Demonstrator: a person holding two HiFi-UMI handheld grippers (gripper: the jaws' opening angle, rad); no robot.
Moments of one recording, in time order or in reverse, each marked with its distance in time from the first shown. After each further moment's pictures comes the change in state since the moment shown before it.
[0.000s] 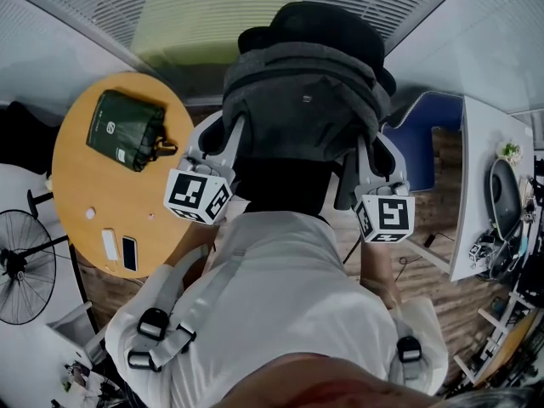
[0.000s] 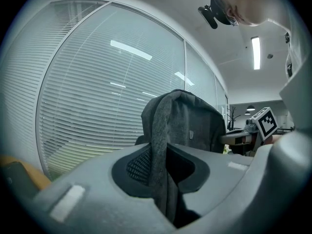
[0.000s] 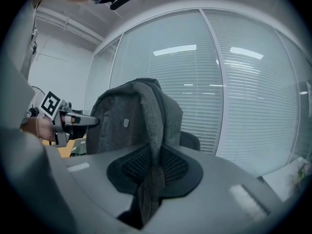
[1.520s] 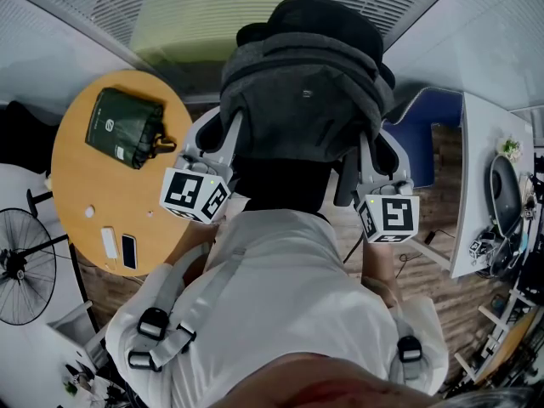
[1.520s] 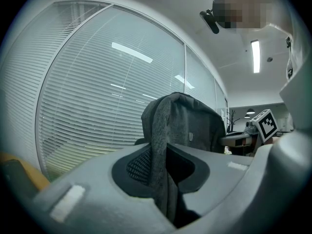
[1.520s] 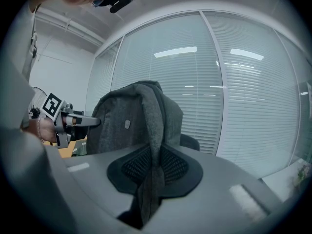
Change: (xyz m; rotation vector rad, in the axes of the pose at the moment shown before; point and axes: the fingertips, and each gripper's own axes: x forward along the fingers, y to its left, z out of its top) left arm -0.007 -0.004 0.012 -0.019 -0.035 -0.006; right arm -0.009 0.004 0.015 -0.010 -0.019 0.011
